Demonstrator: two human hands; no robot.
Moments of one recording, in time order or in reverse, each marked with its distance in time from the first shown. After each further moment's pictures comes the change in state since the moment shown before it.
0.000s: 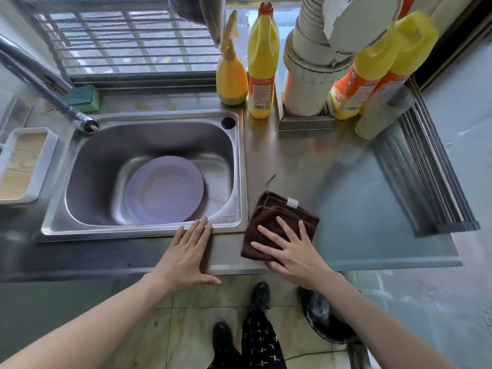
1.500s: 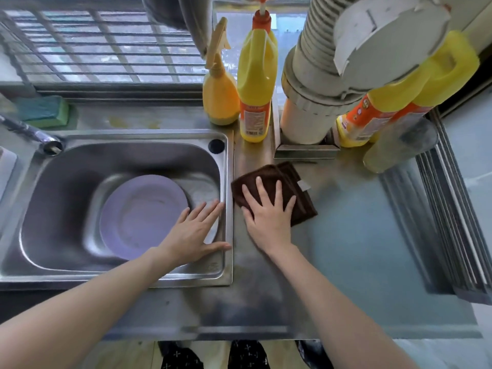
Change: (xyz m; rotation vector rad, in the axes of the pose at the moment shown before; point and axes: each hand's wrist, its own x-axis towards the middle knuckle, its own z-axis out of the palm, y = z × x) left_hand 0.126 0.005 -0.076 -0.141 0.137 0.064; right_hand 0.156 0.058 -0.037 0.276 0.038 0.495
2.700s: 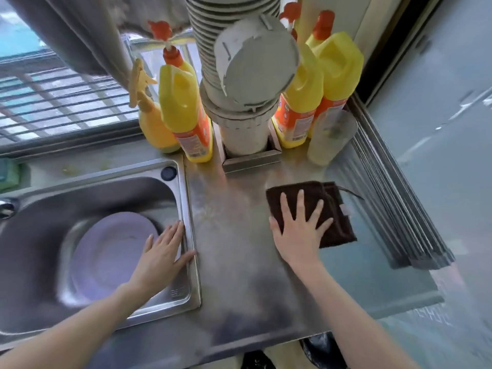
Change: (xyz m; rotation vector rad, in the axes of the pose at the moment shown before) left_hand 0.007 0.029 -0.006 0.078 0.062 -0.115; right_hand -0.050 0.112 -0.022 -0.015 0.069 0.460
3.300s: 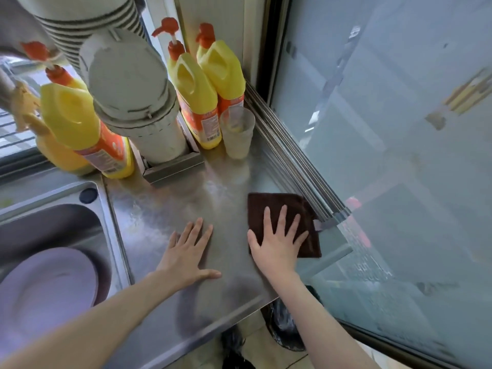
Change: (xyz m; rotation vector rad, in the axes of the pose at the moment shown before) left_hand 0.021 0.157 0.020 0.255 -0.167 0.400; right_hand -0.063 0.091 -0.008 0.138 -0.055 0.255
